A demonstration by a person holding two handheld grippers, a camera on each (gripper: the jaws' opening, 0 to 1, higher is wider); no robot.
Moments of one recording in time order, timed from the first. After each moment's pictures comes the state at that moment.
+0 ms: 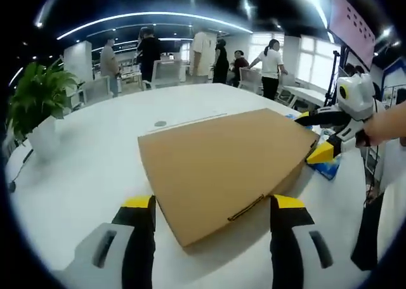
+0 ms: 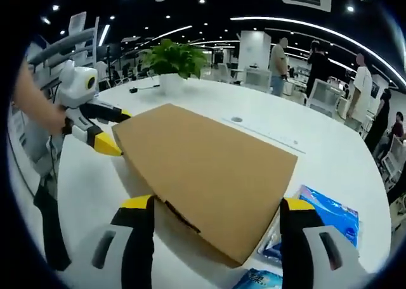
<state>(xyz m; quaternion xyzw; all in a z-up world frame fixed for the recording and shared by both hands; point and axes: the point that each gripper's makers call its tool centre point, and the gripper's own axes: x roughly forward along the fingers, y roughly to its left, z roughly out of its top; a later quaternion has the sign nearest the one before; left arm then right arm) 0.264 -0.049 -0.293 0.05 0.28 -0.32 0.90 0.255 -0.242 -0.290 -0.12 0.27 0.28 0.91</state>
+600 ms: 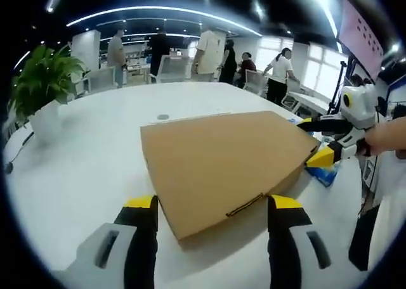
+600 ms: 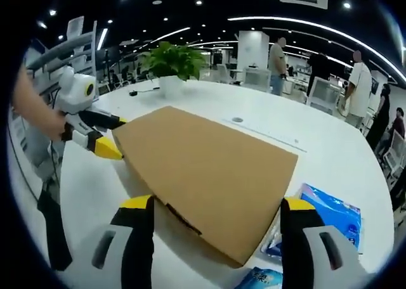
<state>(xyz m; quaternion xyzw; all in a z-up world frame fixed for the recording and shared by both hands) 0.256 -0.049 -0.297 0.02 0.29 -0.31 0.91 0.252 -0.242 -0.289 -0.11 0.27 0.28 0.91</state>
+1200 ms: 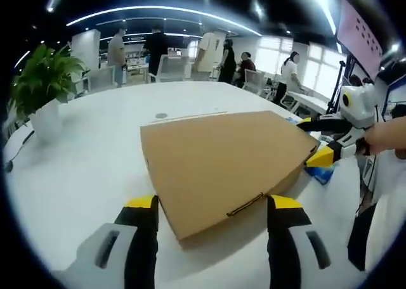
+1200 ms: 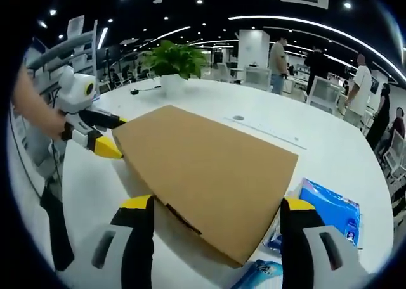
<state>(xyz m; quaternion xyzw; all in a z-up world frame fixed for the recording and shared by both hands) 0.245 -0.050 -0.296 0.02 0.29 -0.31 0.90 0.240 -0.245 -0.289 -0.11 0.27 0.28 0.91</state>
